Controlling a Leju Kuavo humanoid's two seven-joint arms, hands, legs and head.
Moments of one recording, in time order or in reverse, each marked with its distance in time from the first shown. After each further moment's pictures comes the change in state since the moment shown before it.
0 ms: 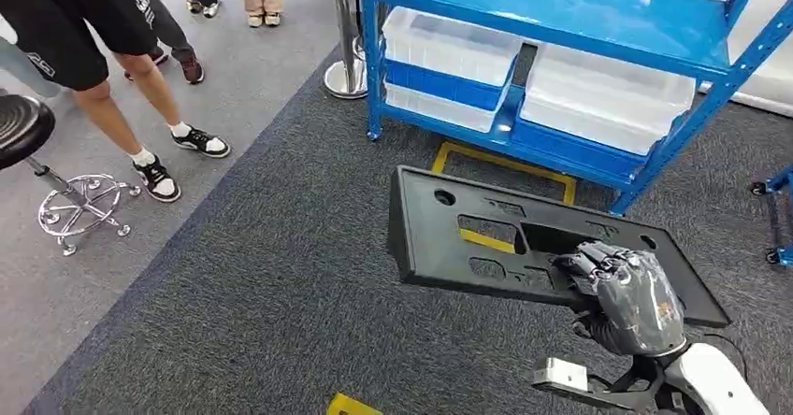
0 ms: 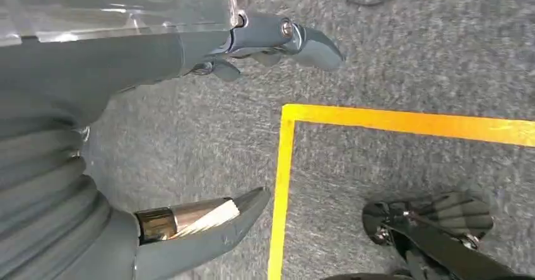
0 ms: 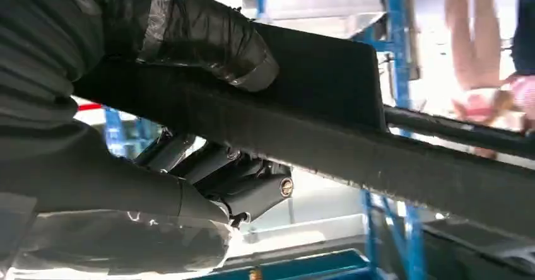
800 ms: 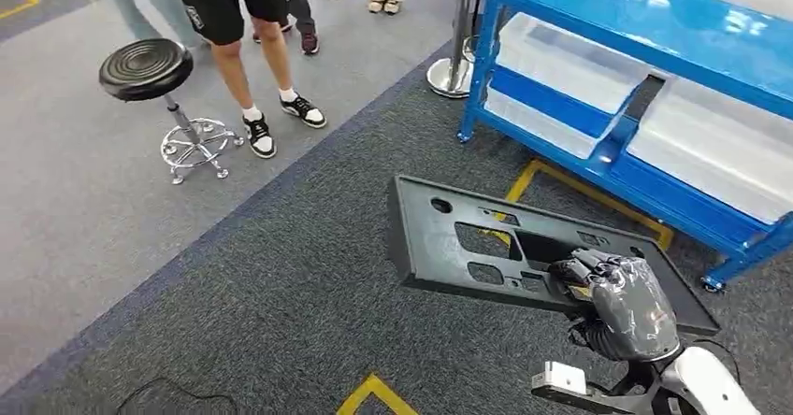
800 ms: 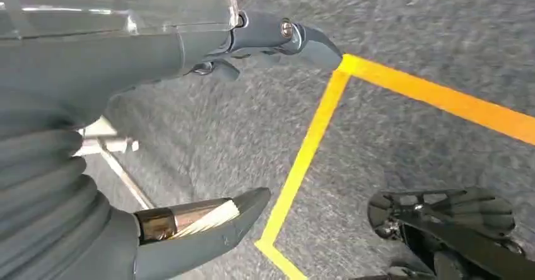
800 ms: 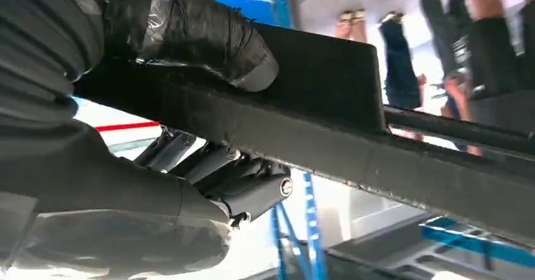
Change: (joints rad) left arm 0.027 -0.004 -0.036 -0.030 0.058 -0.012 0.037; right arm 0.033 0.009 0.001 -0.007 -0.026 0.023 -0.006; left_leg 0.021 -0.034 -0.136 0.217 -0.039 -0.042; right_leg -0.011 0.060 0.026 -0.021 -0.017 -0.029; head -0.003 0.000
